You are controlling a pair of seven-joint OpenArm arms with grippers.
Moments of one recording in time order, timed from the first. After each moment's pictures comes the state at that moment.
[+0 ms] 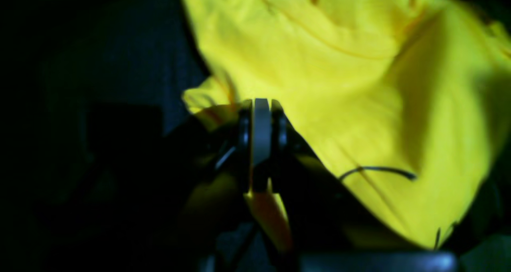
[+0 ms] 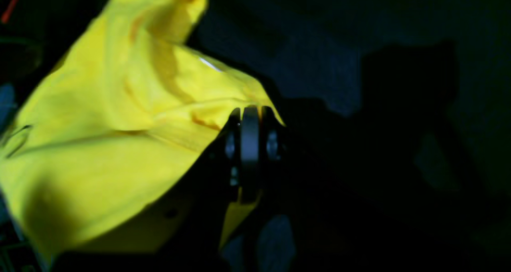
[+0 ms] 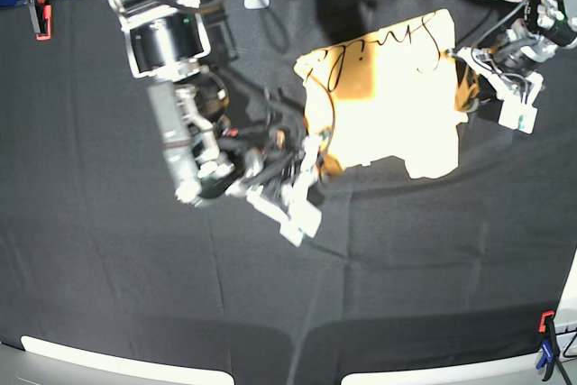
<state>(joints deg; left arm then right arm) 22.1 -12.2 -19.4 103.4 -31.0 -31.5 42.1 16.3 0.1 -15.2 71.9 29.5 36.2 -57.8</state>
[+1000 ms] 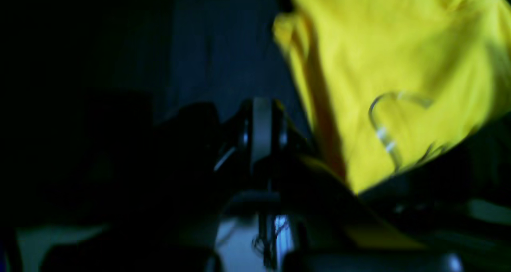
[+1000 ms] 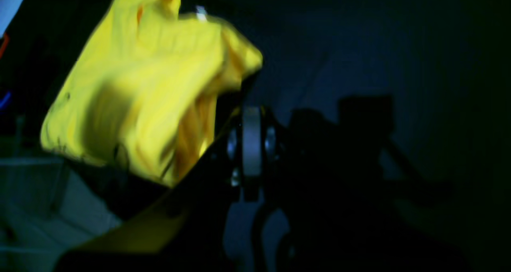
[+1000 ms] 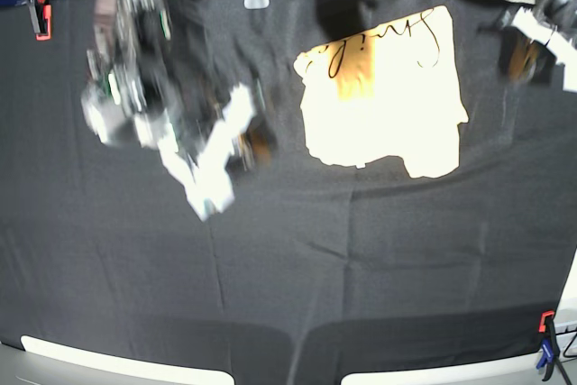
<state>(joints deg) 37.5 -11.9 -40.3 110.8 -45.3 -33.5 50.3 -11.9 2.5 5.8 115.9 33.9 33.7 -71.2</state>
